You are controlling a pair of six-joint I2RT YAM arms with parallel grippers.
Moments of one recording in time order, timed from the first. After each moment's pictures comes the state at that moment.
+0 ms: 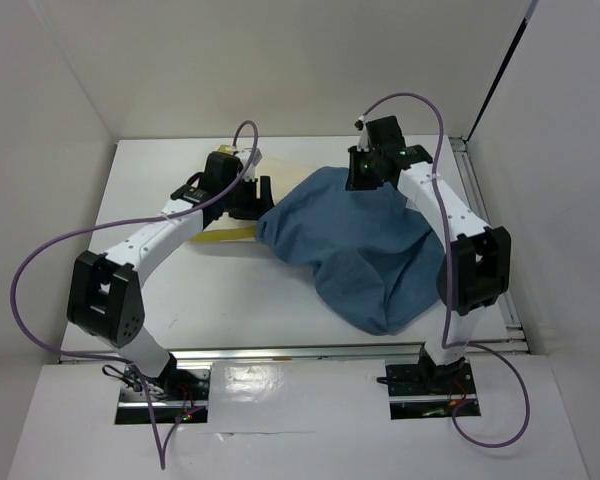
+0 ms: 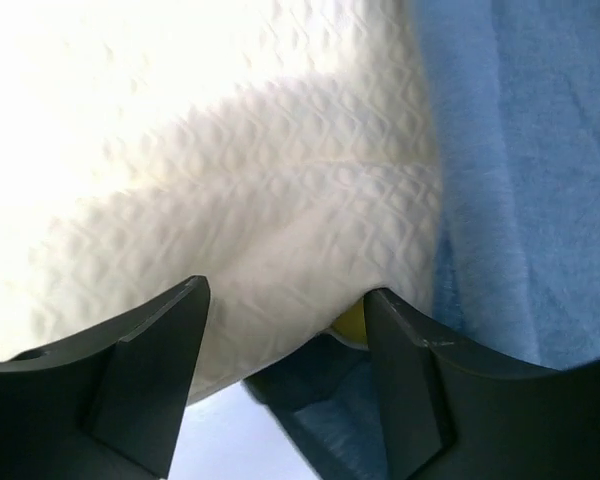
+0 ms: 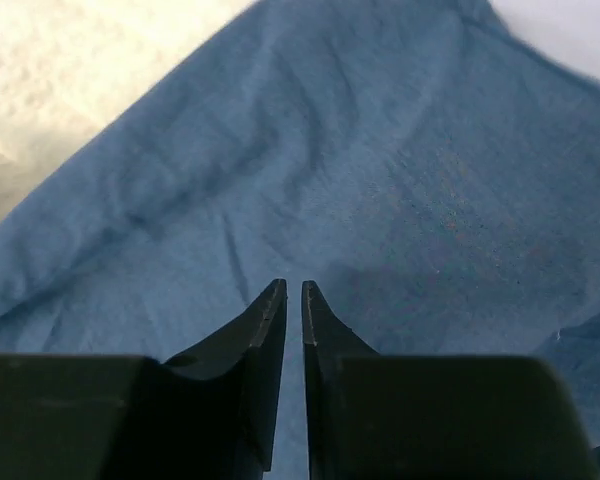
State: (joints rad) left arm -0.37 1.62 1.29 -0.39 0.26 -0.34; right arm 0.33 1.76 1.63 -0.66 -0.12 0.22
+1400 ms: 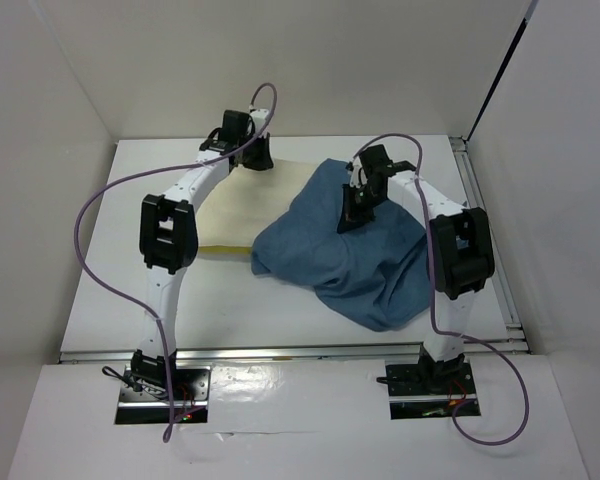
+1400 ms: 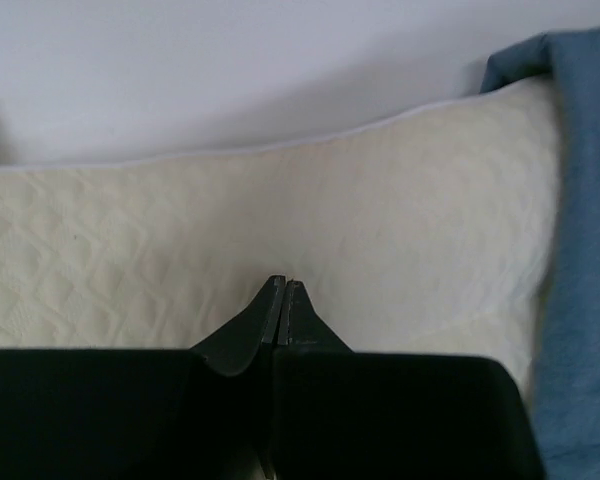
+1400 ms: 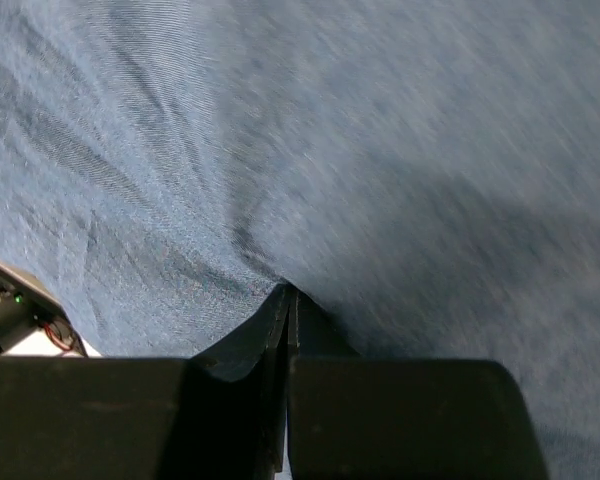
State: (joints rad) left arm -0.25 2.35 2.14 -0.42 0.30 -0.06; right arm 0.28 1.92 1.51 -0.77 -0.42 0.26
